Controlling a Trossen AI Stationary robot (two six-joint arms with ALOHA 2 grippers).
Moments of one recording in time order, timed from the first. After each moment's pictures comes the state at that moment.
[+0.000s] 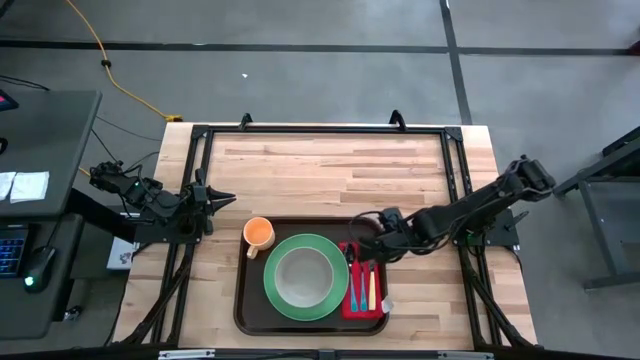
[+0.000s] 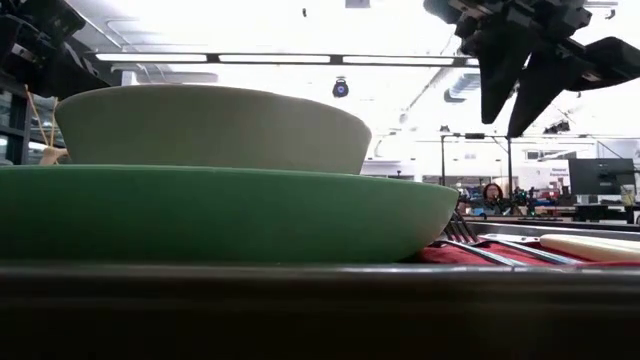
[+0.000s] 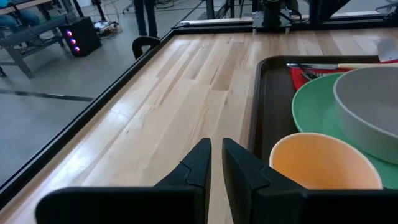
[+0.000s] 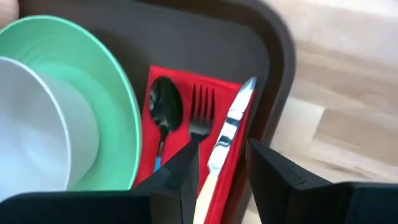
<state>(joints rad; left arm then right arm) -0.48 0.01 0.32 -0.70 -0.76 -0.16 0.40 1.50 1.12 -0.88 0.23 1.70</state>
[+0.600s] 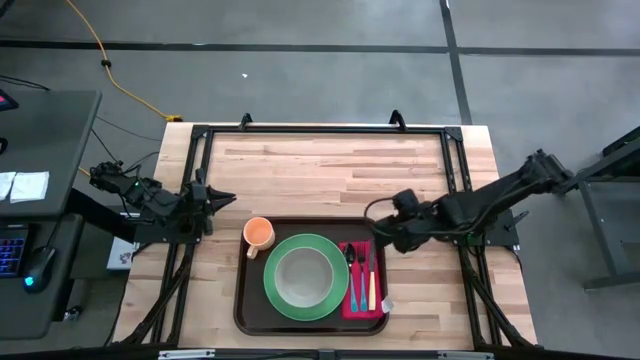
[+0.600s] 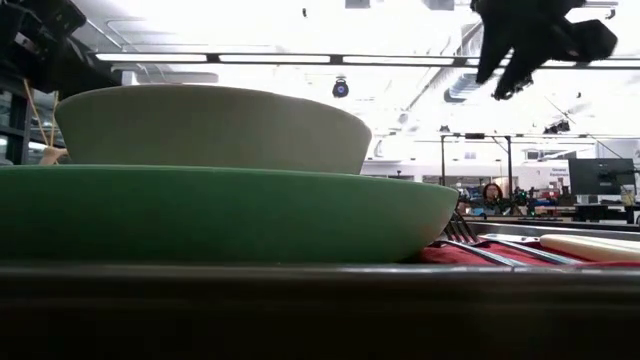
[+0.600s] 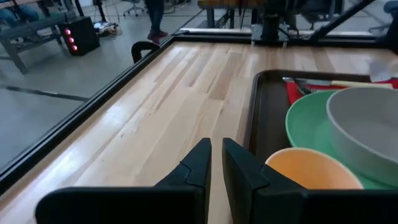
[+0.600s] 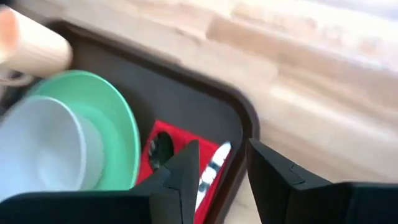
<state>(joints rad) -0.48 0.01 0.32 -0.67 -0.76 -0.20 0.40 1.33 1.12 -1.01 0.46 1.52</state>
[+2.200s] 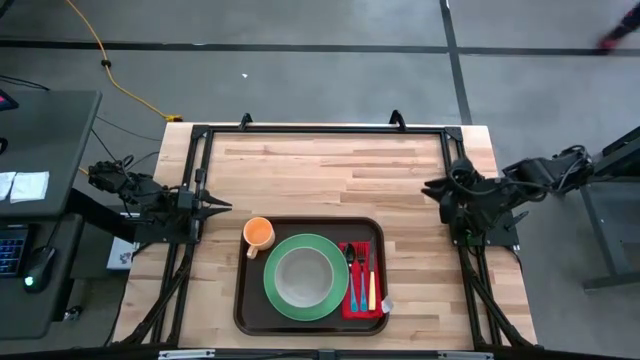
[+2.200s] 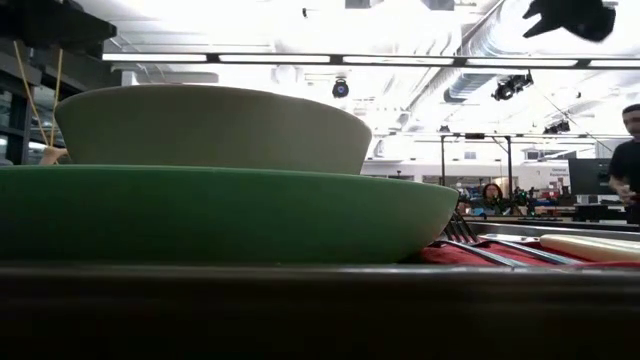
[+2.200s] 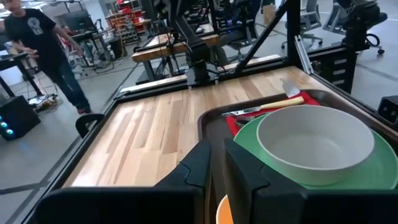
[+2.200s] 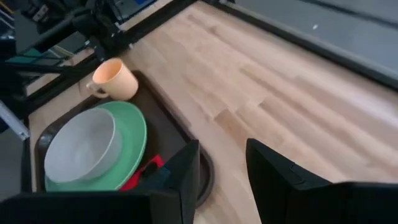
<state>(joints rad) -0.48 0.01 0.40 -0.52 -0.48 0.16 0.40 0.67 0.99 -1.05 0.62 0.89</state>
